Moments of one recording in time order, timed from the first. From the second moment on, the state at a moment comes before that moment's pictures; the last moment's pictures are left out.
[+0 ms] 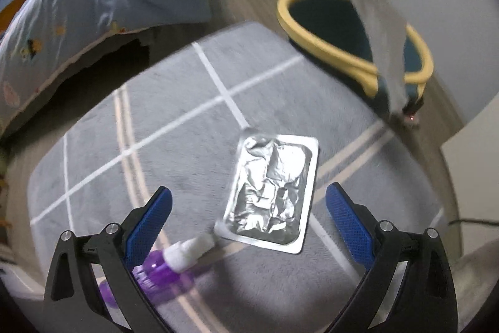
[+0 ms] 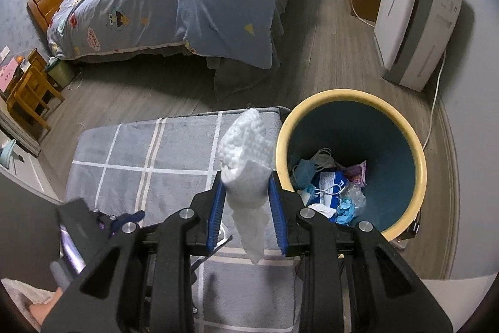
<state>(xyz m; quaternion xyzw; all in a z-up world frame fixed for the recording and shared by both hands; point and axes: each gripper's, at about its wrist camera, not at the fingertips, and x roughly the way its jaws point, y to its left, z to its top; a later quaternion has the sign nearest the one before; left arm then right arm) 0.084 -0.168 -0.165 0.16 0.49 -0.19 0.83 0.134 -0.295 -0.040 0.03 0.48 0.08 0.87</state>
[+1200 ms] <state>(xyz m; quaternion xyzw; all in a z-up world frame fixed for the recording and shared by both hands) 0.101 -0.177 -0.132 0.12 0.45 -0.21 0.86 0.142 -0.343 -0.035 0.07 0.47 0.09 0.88</state>
